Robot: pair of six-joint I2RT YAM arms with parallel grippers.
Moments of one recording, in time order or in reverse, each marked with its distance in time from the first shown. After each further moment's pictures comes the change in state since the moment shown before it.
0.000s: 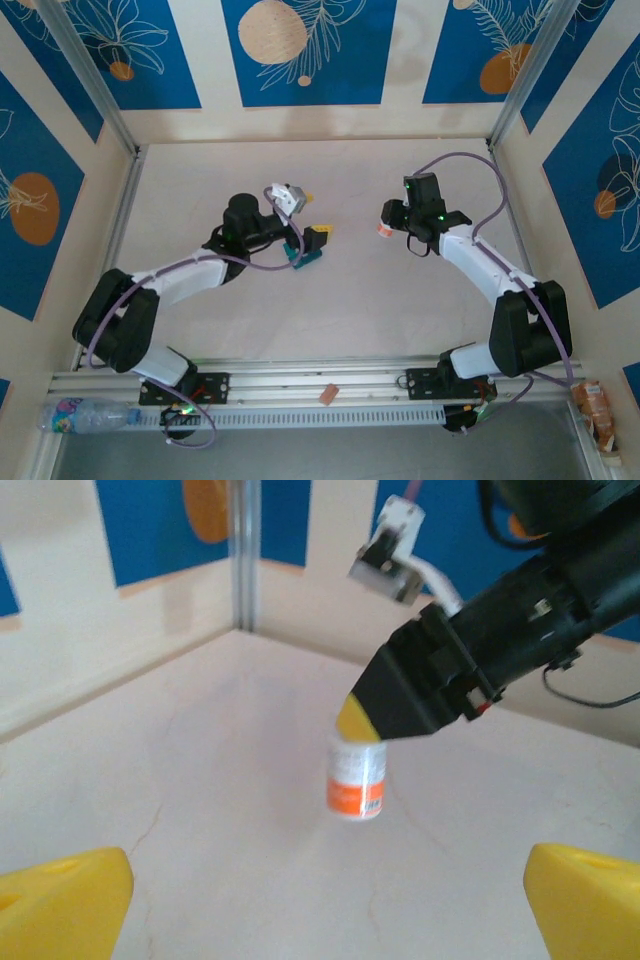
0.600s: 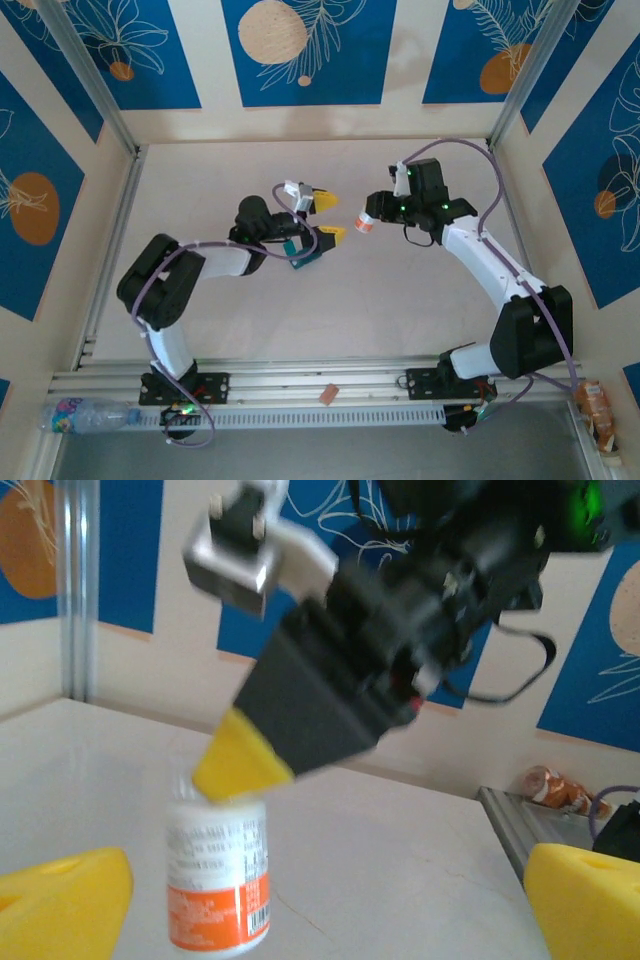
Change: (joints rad) left arm 0.000 0.302 0.062 0.567 0.327 -0.309; right arm 0.019 -0.012 0.122 -0.108 -0.301 -0.063
